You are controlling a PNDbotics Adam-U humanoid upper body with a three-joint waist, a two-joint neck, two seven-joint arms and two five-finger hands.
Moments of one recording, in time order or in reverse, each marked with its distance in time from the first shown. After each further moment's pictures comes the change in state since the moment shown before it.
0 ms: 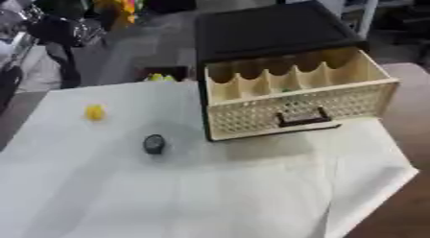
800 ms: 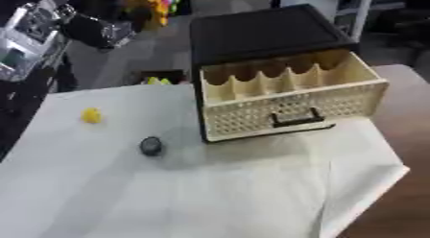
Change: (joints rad) left arm -0.022 -0.073 -0.046 0.026 -0.020 -0.013 0.013; right arm -0.009 0.029 0.006 0.000 0.003 0.006 -0.006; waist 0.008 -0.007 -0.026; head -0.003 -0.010
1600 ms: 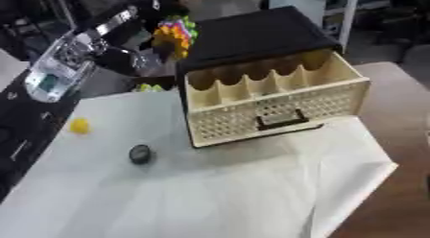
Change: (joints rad) left arm -0.013 -0.088 -0.005 0.161 -0.132 -0.051 0.051; right arm -0.018 0.030 0.006 0.000 0.000 -0.003 0.000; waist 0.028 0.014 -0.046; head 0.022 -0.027
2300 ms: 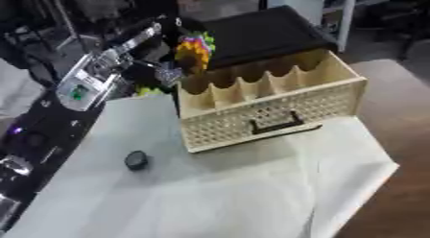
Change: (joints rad) left arm -0.024 -0.039 0.013 0.065 -0.072 -0.062 0.062; right arm -0.017 0.010 0.005 0.000 -0.001 -0.005 0.000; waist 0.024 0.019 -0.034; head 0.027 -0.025
